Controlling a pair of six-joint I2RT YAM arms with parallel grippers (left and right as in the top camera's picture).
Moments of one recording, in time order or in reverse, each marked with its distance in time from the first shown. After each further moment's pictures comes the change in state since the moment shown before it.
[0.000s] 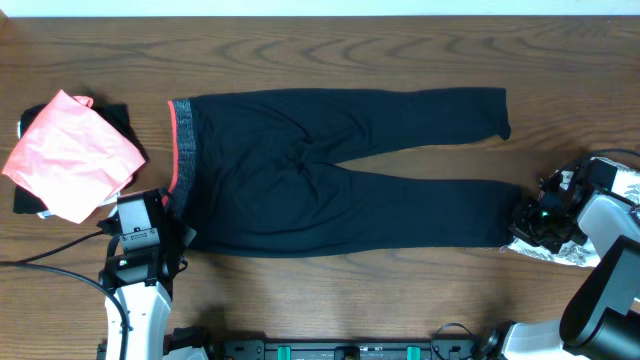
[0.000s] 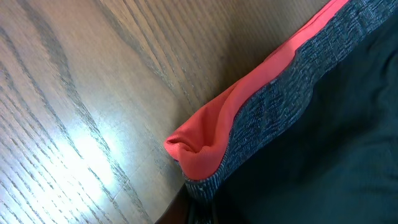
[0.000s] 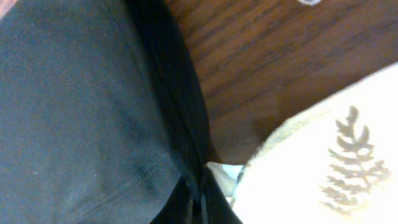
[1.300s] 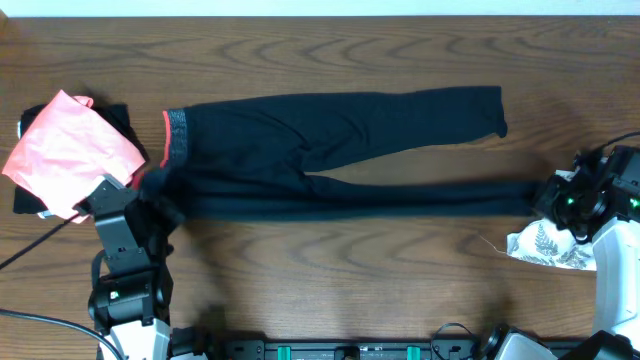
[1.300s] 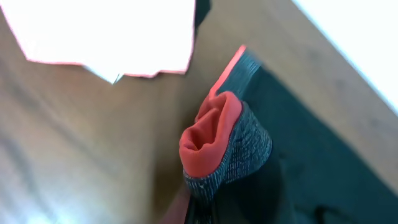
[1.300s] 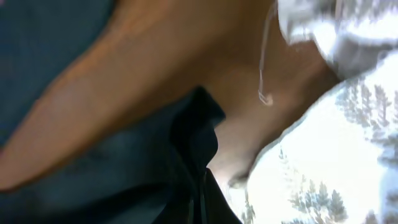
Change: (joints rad) left arm 0.000 -0.199 0.063 0.159 0.015 0.128; right arm 0.000 -0.331 0.080 -0.031 0.001 0.059
